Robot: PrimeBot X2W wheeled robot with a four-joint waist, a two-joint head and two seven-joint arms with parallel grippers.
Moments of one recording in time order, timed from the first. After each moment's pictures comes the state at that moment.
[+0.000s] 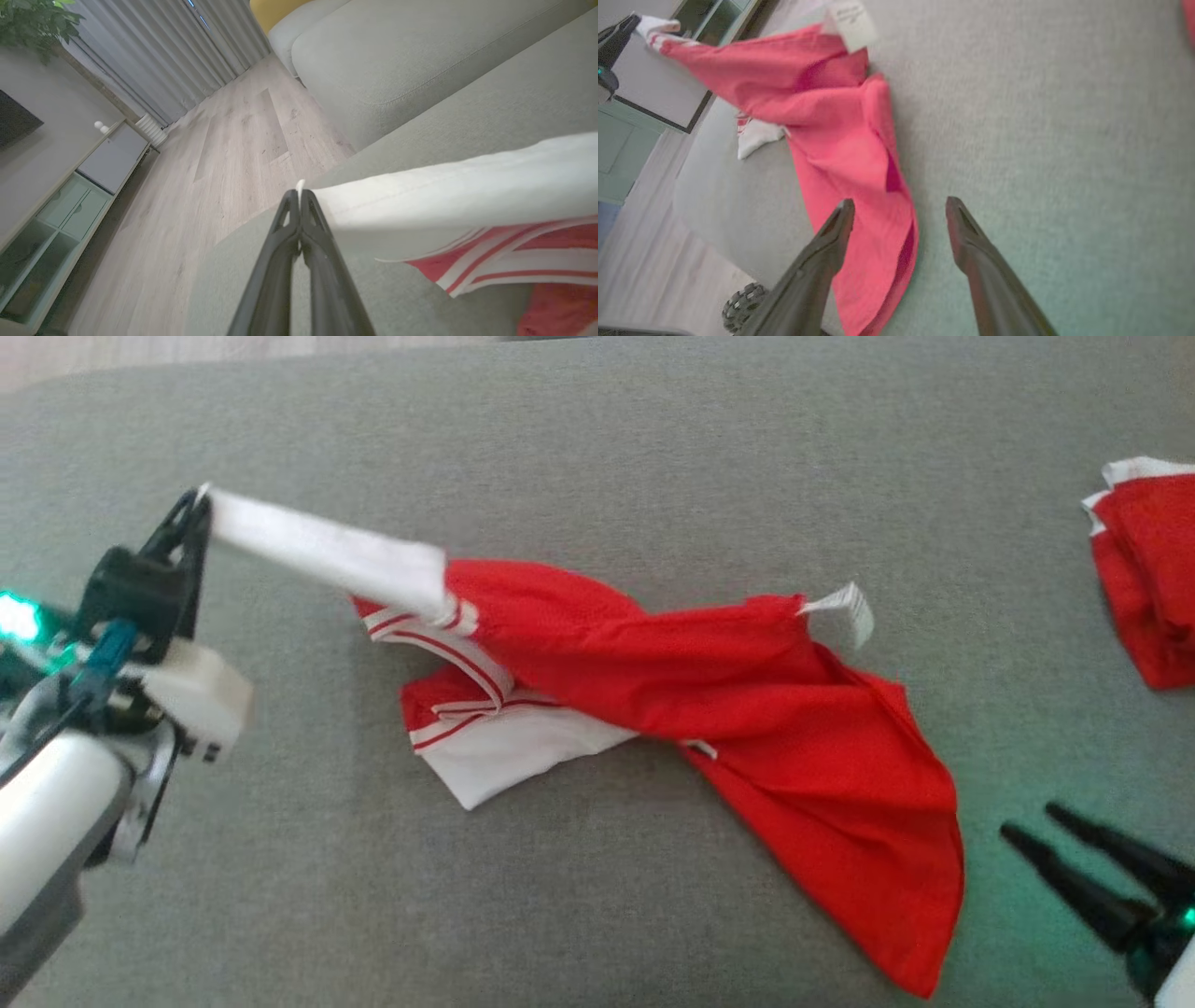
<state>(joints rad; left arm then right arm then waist) -0.69 0.84 -0.89 0.01 -0.53 0.41 0.19 -0.12 -1.17 0.92 -0.15 1.34 0.13 -0.16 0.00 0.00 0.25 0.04</state>
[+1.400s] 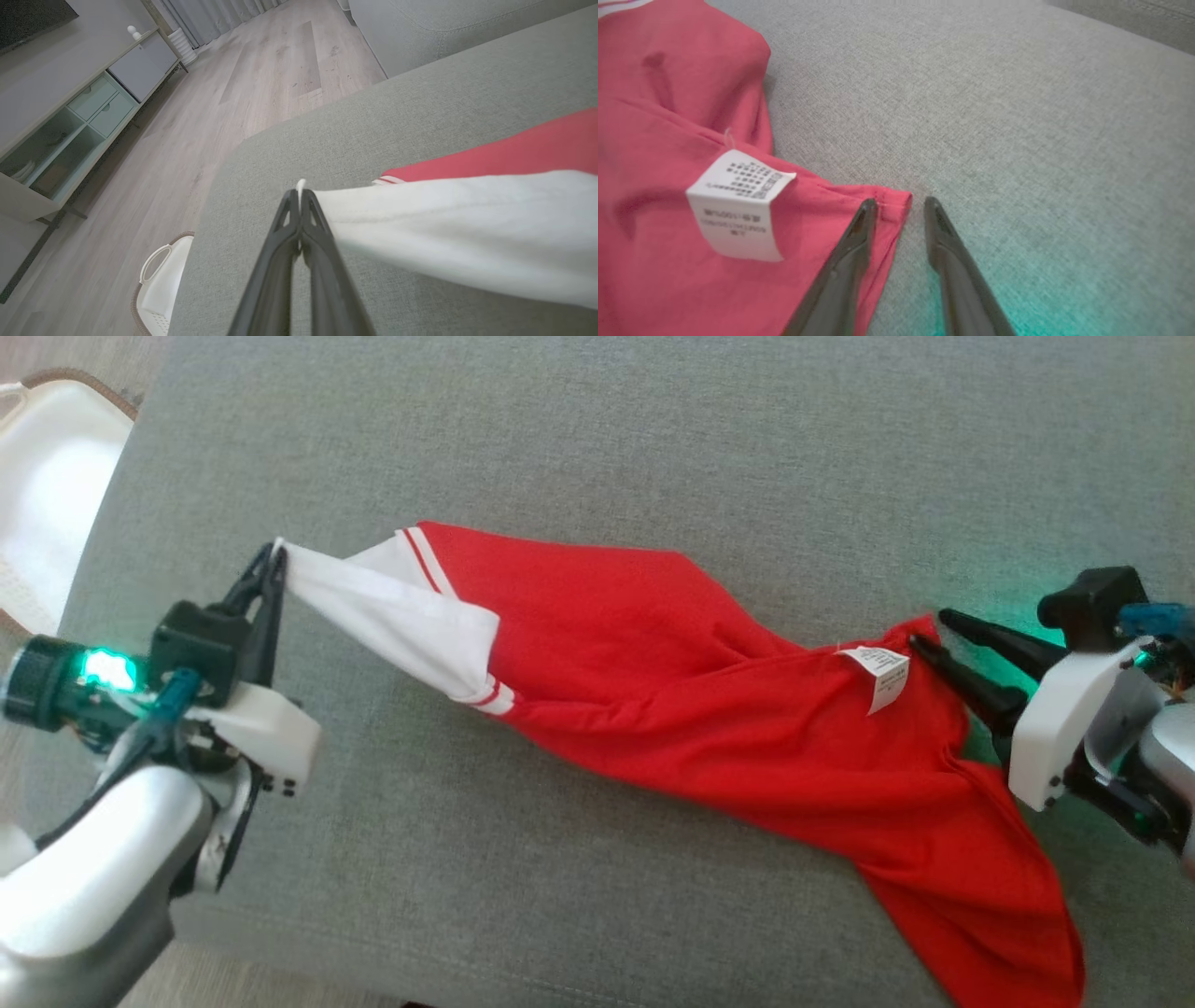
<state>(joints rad) -0.61 0.72 -0.89 0.08 -0.61 0.40 0.07 -0.68 -0.79 1.07 0.35 0.91 0.13 0.03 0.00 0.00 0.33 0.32</state>
